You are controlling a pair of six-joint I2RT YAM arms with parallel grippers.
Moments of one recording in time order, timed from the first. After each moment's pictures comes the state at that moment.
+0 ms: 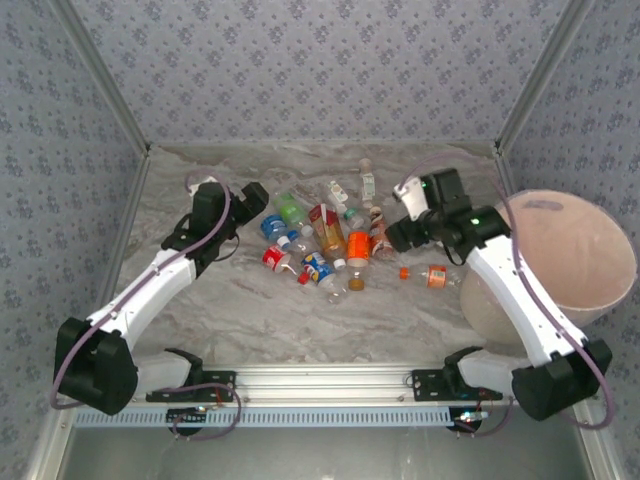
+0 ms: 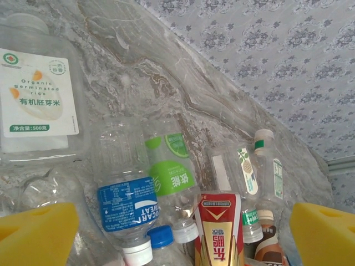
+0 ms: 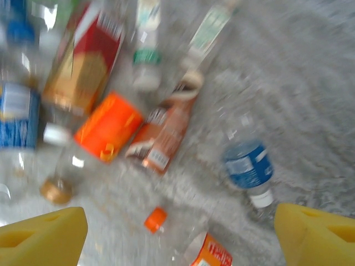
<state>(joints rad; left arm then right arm) -0.39 1.23 0.89 -0.16 -0.10 -0.88 0.38 1.22 1.23 -0.95 0.03 -0.29</state>
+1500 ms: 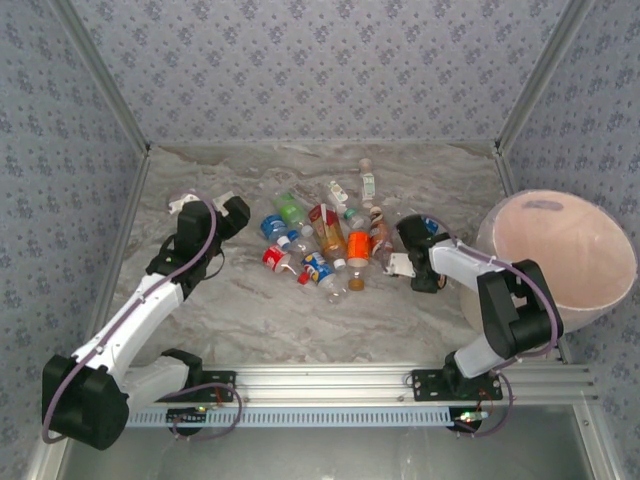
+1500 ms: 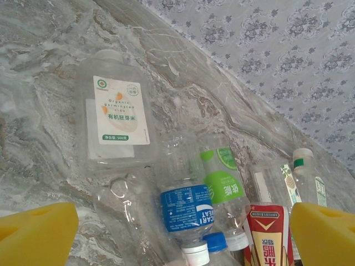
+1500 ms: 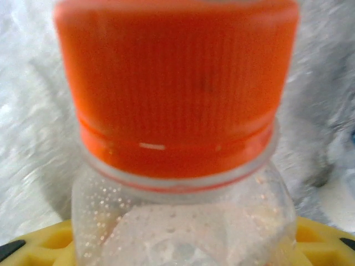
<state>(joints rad) -0.35 1.05 0.75 -0.21 -0.22 -0.82 0.33 1.53 0.78 -0.59 0.36 -1.06</state>
